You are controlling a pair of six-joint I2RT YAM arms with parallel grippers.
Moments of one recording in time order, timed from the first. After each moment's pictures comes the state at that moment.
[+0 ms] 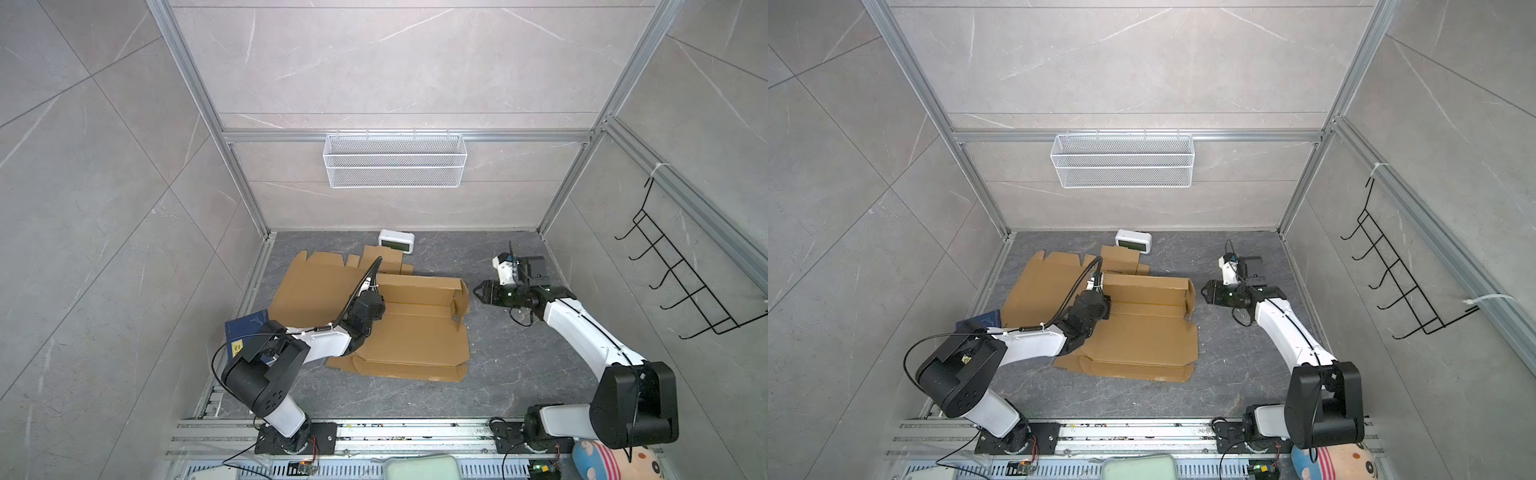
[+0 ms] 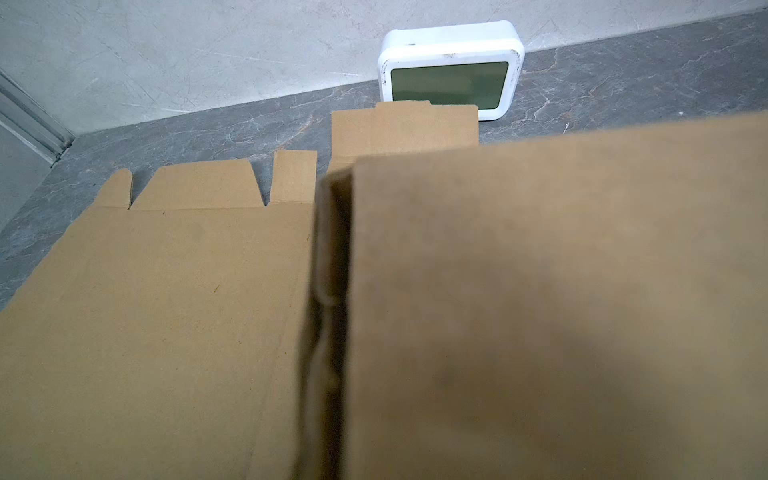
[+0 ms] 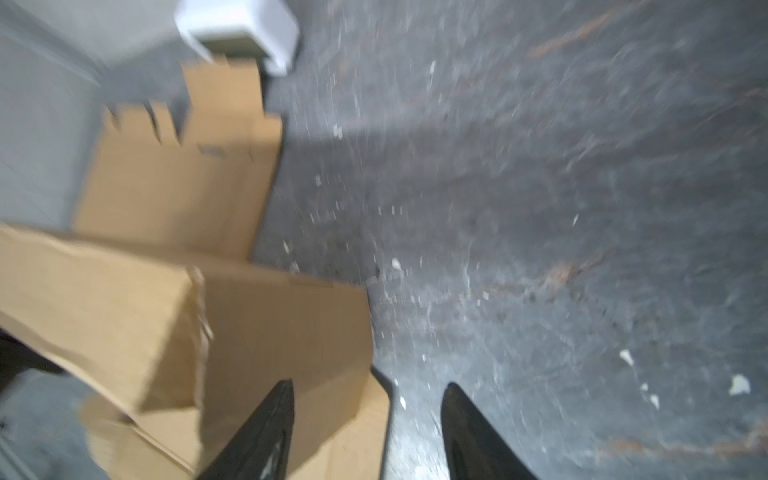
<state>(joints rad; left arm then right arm) -0.67 1.61 0.68 0.41 -0.49 -0.15 0.11 1.37 0.94 -0.49 -0.32 0.15</state>
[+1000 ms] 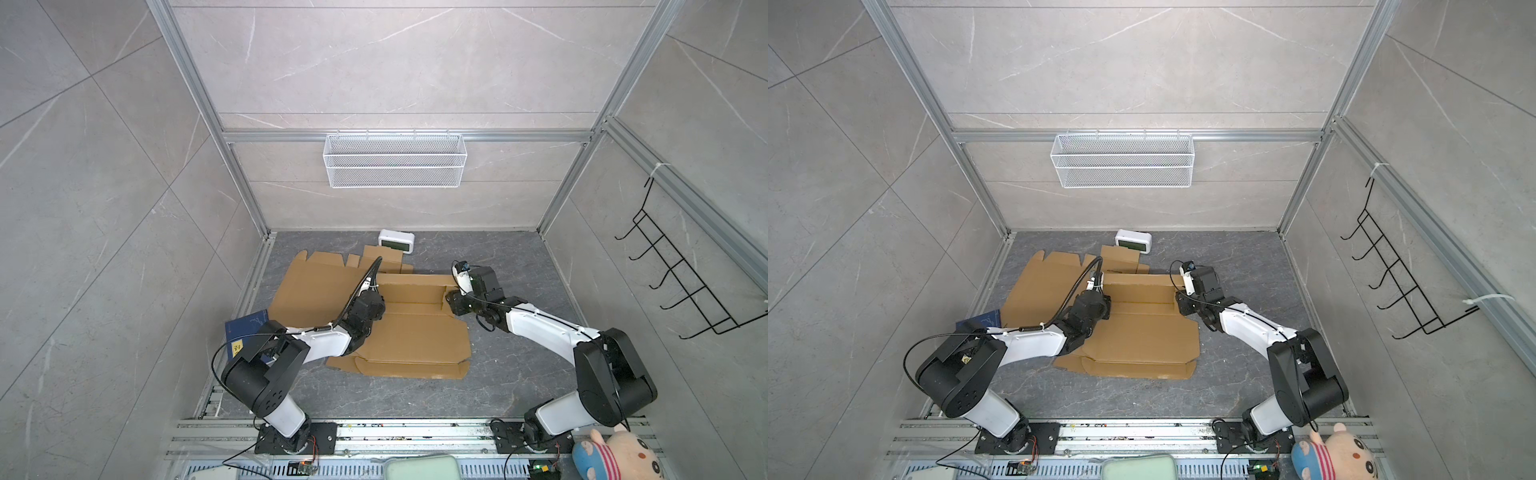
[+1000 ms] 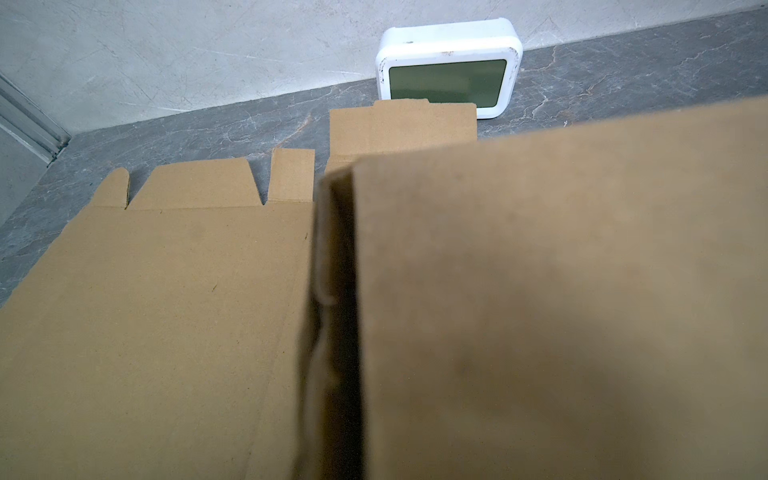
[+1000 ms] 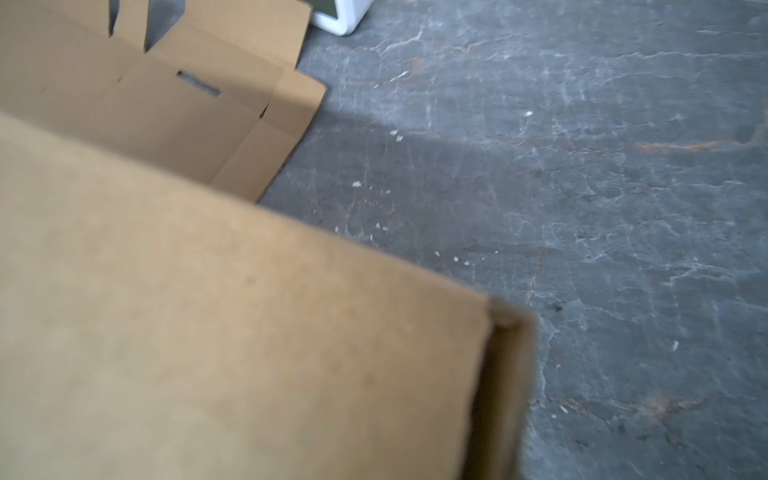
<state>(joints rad) -0.67 1.61 0.68 0.41 -0.48 -0.15 0.41 1.52 0.86 -0.10 0.00 0.08</state>
